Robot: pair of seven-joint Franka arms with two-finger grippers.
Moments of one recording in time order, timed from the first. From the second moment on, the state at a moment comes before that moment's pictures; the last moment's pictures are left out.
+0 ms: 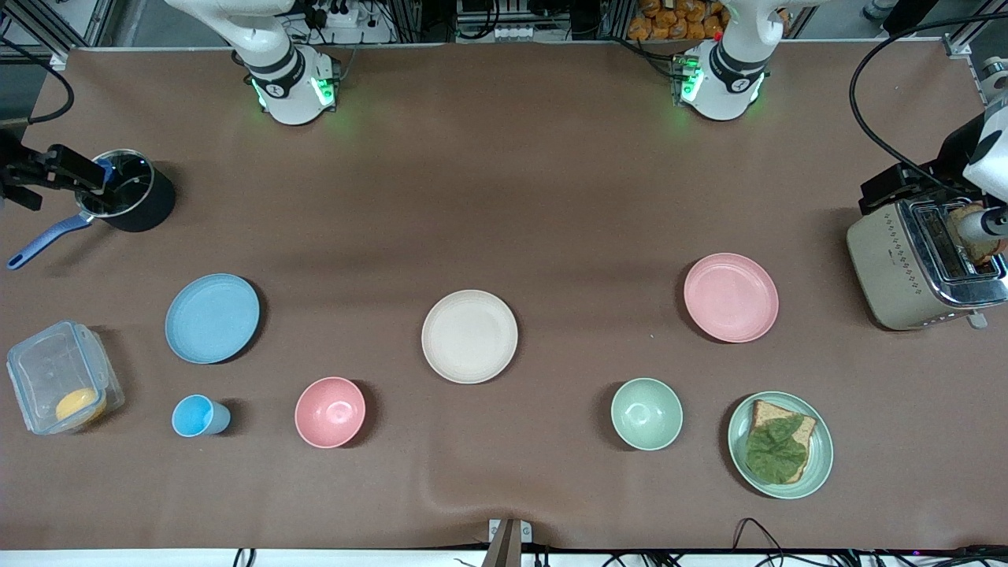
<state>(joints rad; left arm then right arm) 0.03 0.08 -0.11 -1.43 0.04 1.42 -0.19 -0.06 -0.02 0.01 -1.56 0.01 1.51 -0.11</state>
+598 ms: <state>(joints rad) 0.03 0.09 -0.11 -1.43 0.04 1.42 -0.19 -0.06 -0.02 0.00 -1.56 0.01 1.52 -0.11</state>
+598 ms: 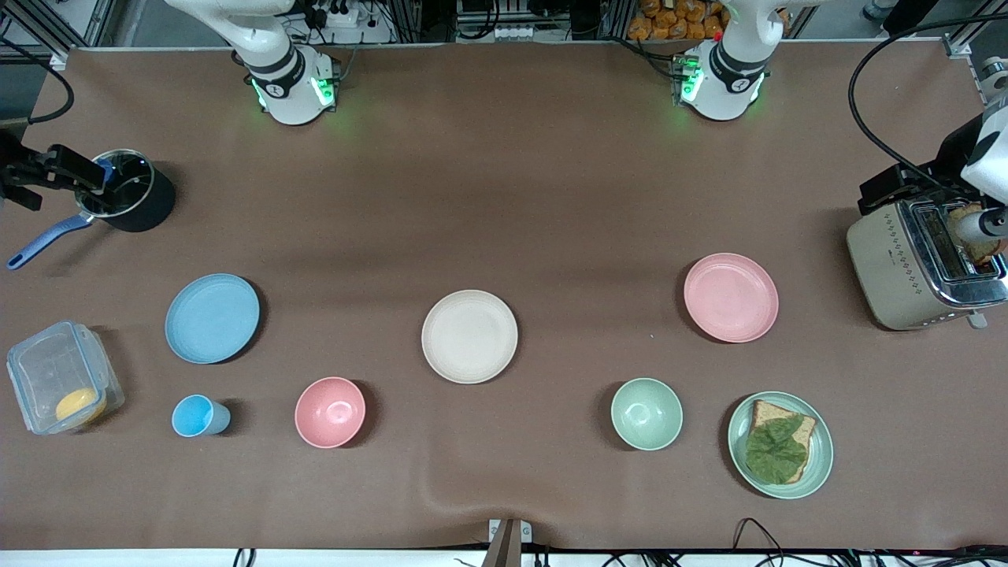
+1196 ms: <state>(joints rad) 0.03 0.11 -0.11 -1.45 0.04 1.42 -0.19 -0.09 0.02 -0.01 -1.56 0.01 1.52 -0.11</state>
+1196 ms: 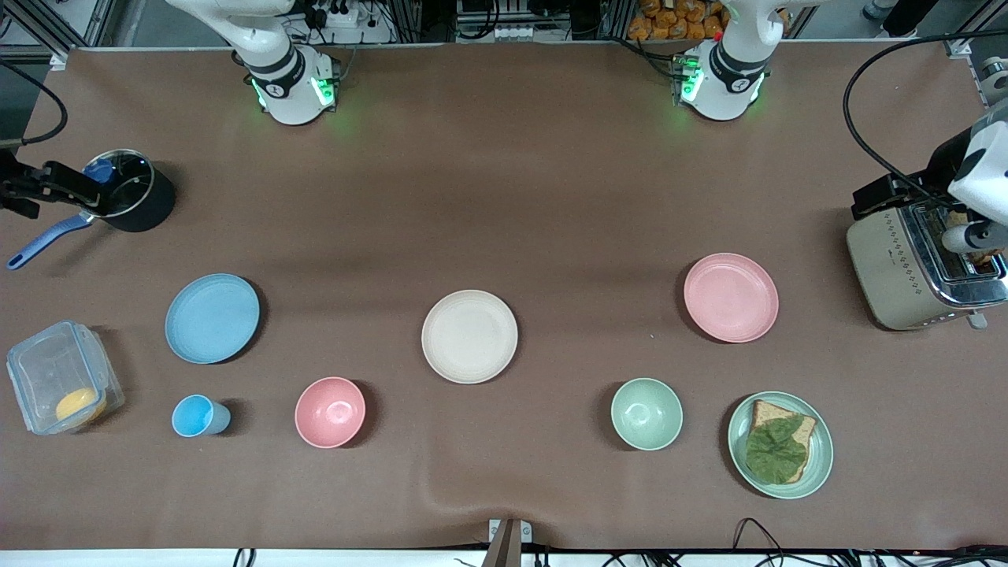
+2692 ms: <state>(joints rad) 0.04 0.19 -0.11 -1.82 0.04 1.80 -0.19 -0.28 0.17 -0.01 -1.73 0.01 1.74 -0.12</state>
